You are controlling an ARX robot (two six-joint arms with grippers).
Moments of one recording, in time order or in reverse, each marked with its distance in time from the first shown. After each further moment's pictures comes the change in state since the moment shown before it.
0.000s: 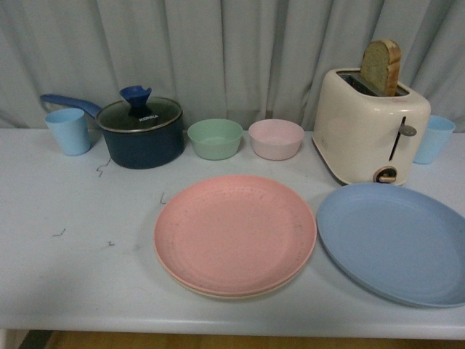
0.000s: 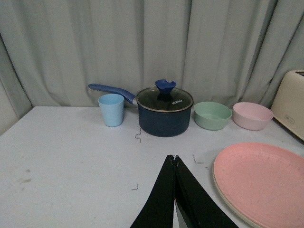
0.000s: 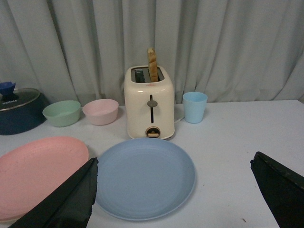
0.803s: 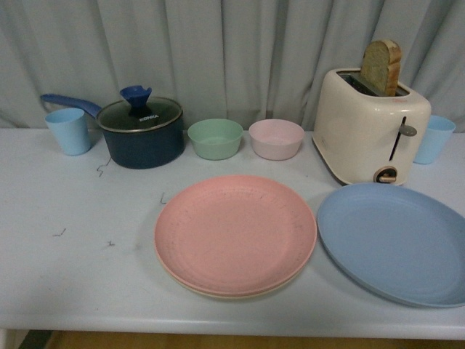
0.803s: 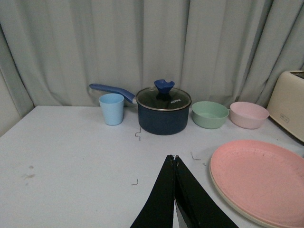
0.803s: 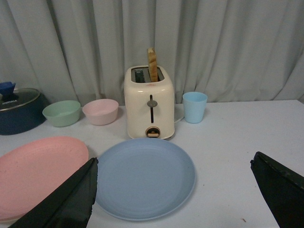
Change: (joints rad) left arm 0.000 -0.283 0.000 -0.278 0.000 0.000; right arm 0.000 0.000 0.000 0.000 0.000 0.000
